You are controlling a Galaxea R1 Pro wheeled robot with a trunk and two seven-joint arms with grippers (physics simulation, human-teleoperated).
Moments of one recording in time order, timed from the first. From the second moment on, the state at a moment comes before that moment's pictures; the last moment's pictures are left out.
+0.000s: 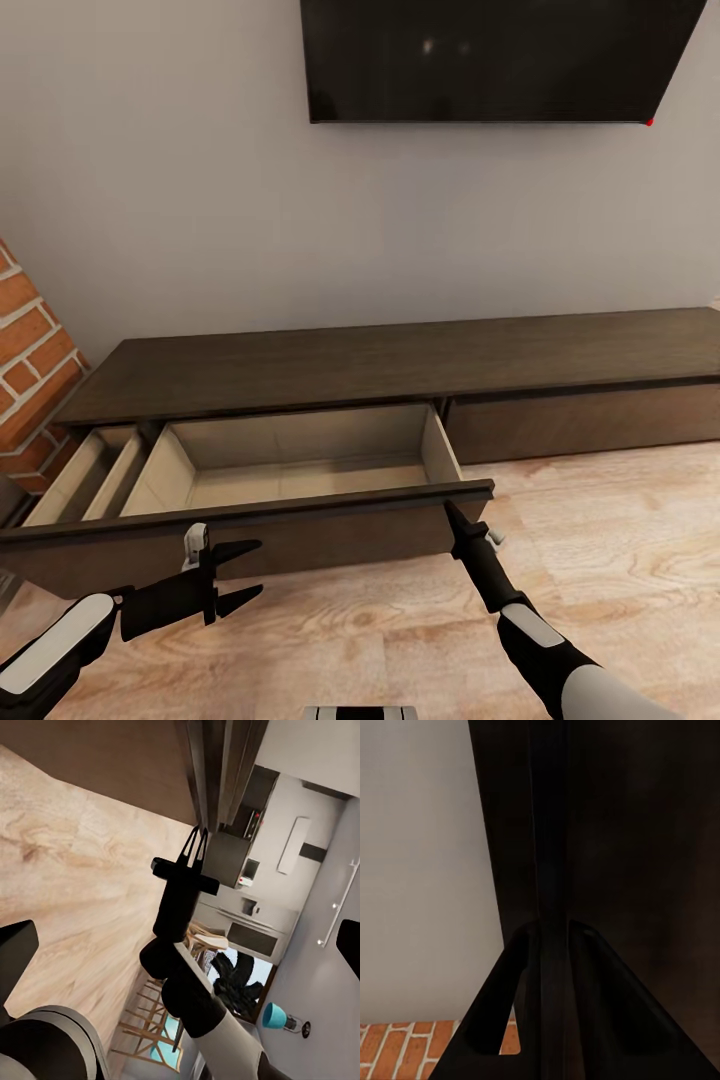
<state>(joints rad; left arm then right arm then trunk) -0.37 0.50 -0.43 -1.05 1.77 0.95 -0.42 -0.61 -0.08 0.47 -0.33 -1.81 0.14 0.97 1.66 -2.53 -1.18</state>
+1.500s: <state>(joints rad) -0.37 0.50 -0.43 -1.05 1.77 0.95 -0.42 -0.61 -0.08 0.48 -0.27 -1.81 0.14 0.95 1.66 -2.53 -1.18</state>
